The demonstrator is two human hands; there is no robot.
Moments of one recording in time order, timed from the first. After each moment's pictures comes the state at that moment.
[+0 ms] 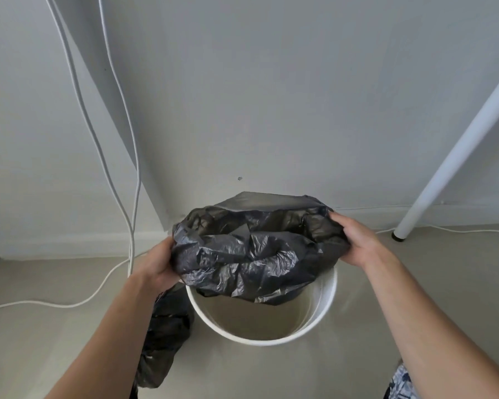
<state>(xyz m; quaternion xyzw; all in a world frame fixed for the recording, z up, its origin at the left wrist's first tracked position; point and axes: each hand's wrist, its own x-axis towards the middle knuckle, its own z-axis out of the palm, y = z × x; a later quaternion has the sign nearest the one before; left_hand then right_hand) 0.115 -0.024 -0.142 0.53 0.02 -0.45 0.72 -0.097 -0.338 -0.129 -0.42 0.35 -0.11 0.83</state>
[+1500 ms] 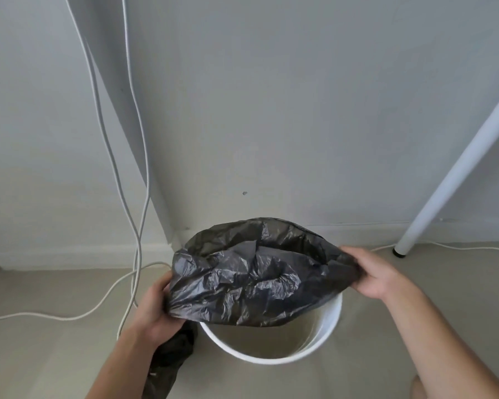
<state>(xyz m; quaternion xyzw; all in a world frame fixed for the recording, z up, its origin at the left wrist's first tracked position) 0.080 0.016 -0.160 0.42 0.05 -0.49 0.76 -0.126 -0.327 -0.122 -0.42 0.42 -0.07 0.80</state>
